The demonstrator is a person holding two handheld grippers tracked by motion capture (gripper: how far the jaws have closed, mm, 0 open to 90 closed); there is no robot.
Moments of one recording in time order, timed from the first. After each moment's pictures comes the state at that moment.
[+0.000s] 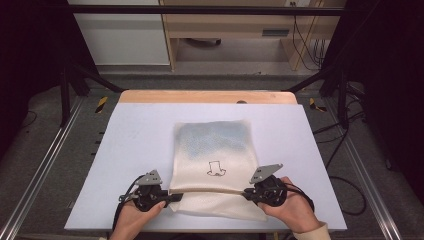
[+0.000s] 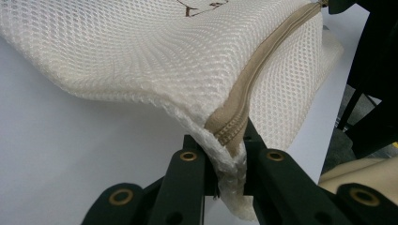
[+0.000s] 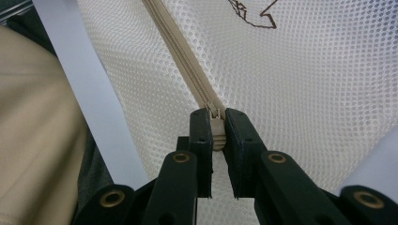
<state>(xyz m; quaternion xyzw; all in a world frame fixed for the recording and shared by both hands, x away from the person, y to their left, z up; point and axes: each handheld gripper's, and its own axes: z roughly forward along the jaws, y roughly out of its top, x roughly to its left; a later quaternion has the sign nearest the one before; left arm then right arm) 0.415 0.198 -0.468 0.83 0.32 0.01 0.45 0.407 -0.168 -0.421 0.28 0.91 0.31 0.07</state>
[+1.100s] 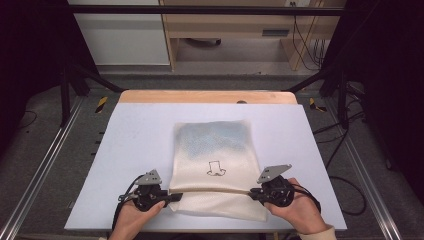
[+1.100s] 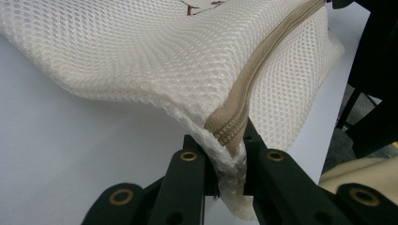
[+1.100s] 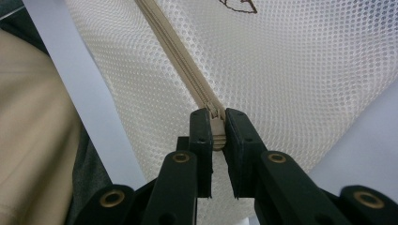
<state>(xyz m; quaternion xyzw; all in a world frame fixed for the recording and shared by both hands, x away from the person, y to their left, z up) 0.415 0.199 -0.467 0.83 0.32 0.01 0.45 0.405 -0.185 -0.421 0.30 0.90 0.31 0.08</state>
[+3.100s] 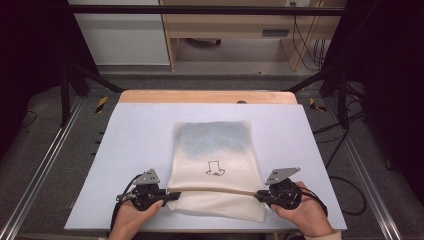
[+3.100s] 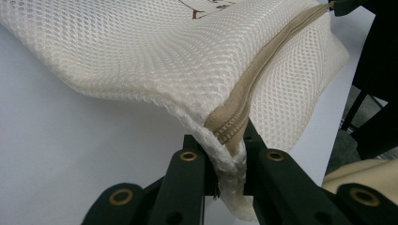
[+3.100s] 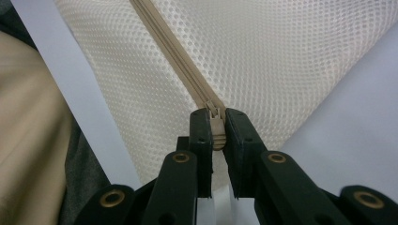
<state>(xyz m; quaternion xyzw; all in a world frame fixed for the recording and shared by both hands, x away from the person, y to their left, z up) 0.415 0.203 -0.465 0.83 0.33 0.02 0.45 0.401 -0.205 -0.431 0.32 0.89 0.32 0.08</state>
